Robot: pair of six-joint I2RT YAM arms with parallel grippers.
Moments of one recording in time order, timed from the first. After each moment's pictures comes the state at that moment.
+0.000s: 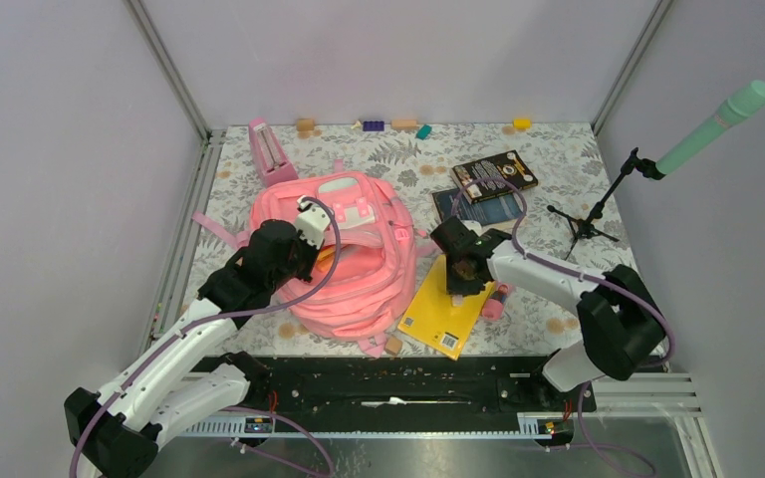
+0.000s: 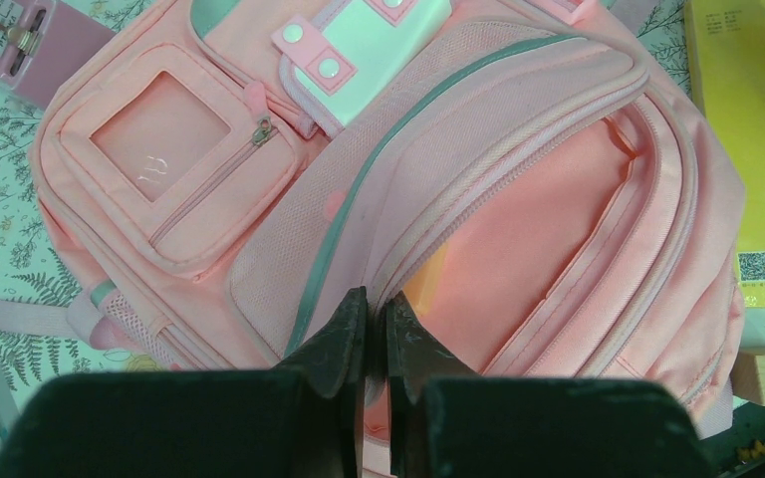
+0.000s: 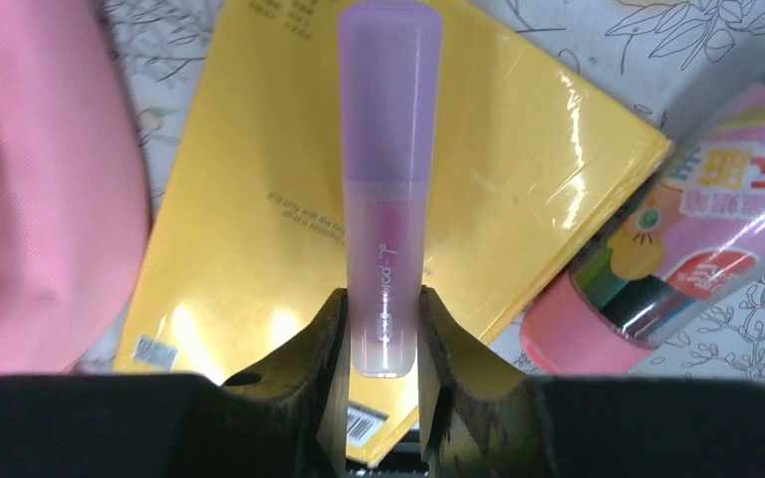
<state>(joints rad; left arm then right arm) -0.59 0.86 0.77 -0.48 -0.12 0.10 0.70 1.52 0.92 -0.71 0.21 0.68</state>
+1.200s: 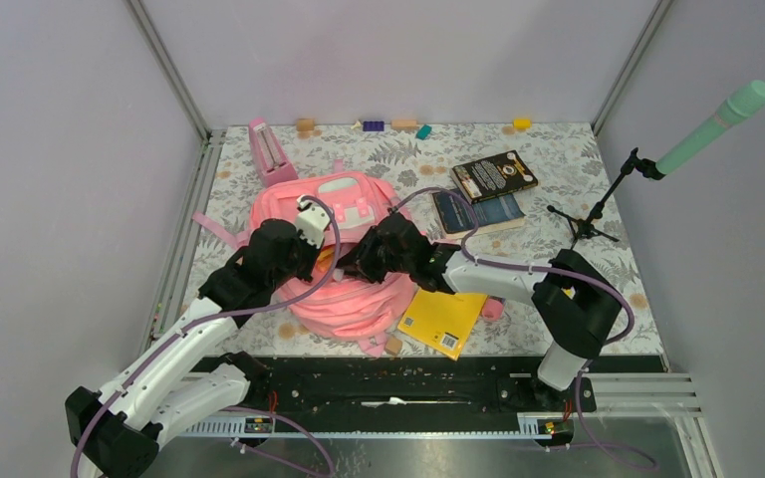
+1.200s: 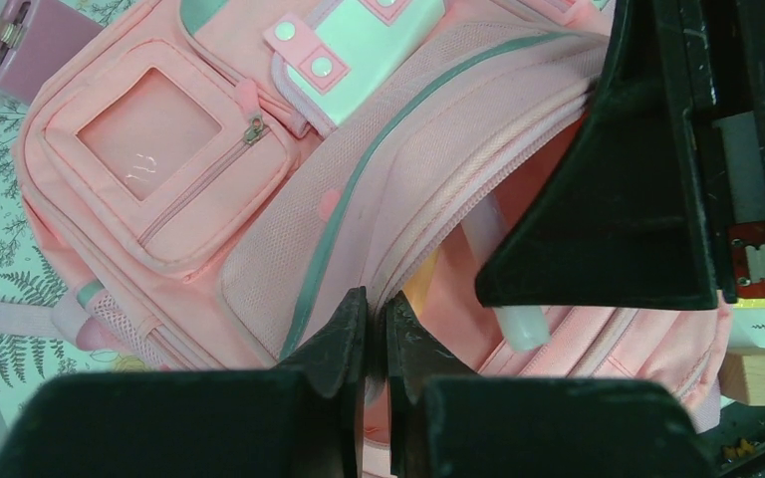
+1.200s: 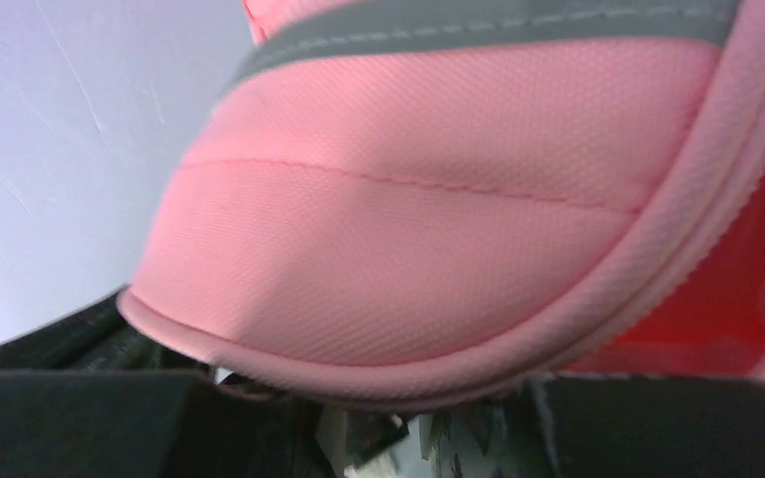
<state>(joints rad) -0.59 0.86 0.77 -0.48 -0.10 0.08 0.93 1.70 1.03 0.10 -0.15 1.40</state>
